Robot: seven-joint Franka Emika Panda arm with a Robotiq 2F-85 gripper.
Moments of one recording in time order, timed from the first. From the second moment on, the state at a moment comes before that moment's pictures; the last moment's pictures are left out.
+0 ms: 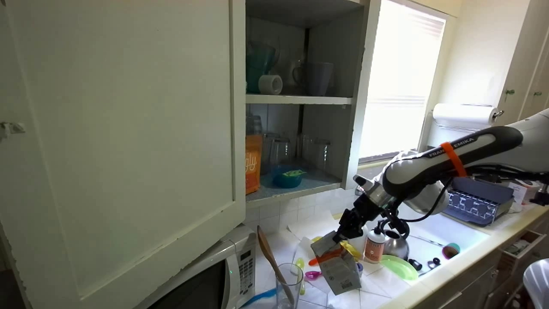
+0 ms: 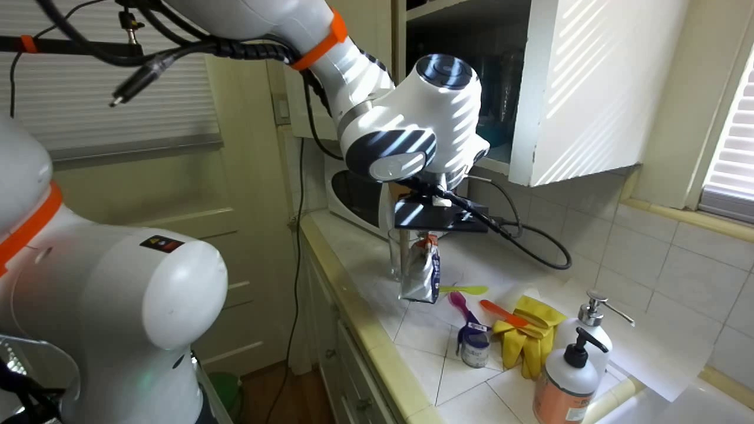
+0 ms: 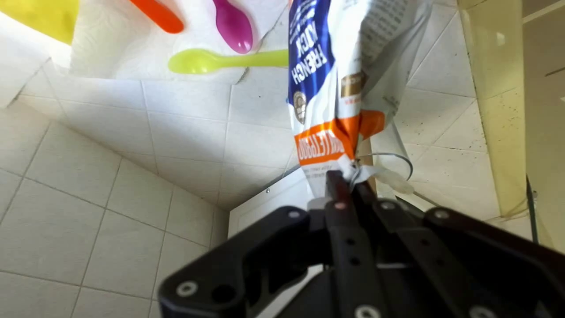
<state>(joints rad) 0.63 -0.46 -0.82 -2.67 0.38 2.74 -1.21</state>
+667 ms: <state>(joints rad) 1.09 -0.40 -1.20 -2.62 0.56 2.98 -1.34</state>
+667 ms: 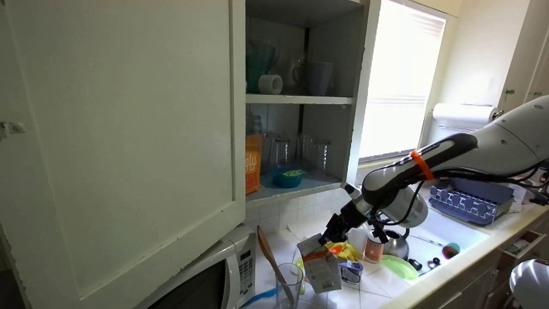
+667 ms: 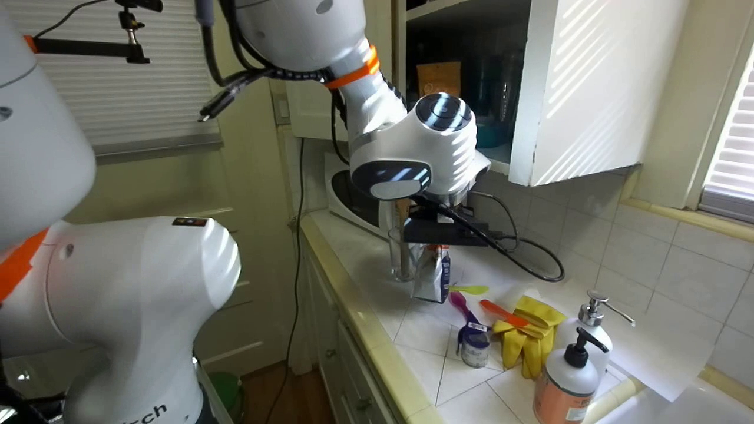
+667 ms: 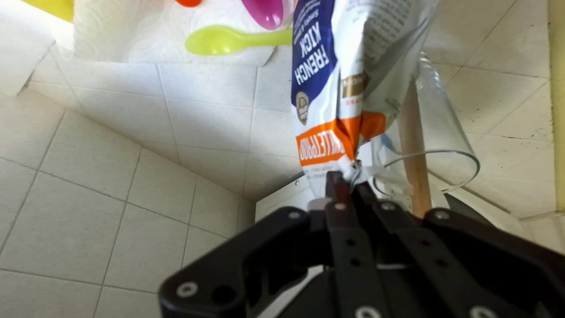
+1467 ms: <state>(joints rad) 1.50 -0.51 -1.58 -2.59 0.44 3.20 -1.24</state>
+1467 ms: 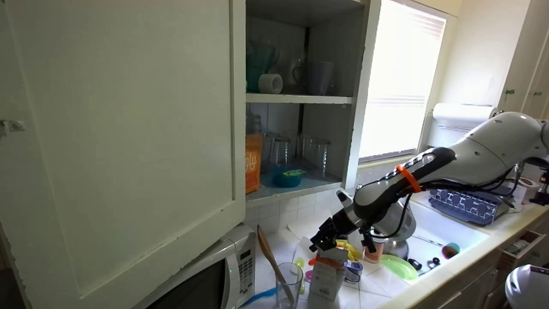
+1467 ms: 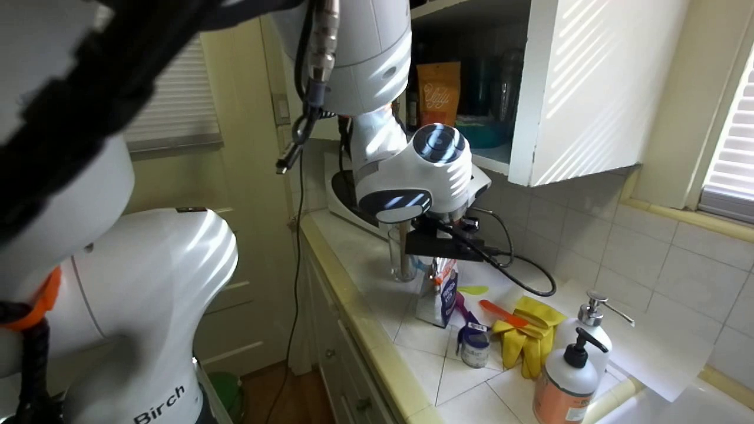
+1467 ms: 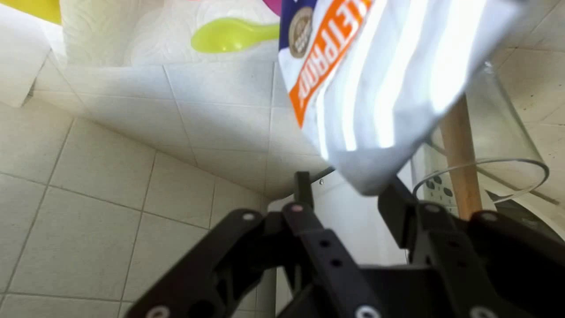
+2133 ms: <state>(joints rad) 1.19 -0.40 -1.34 -2.66 0.16 3.10 -0.73</state>
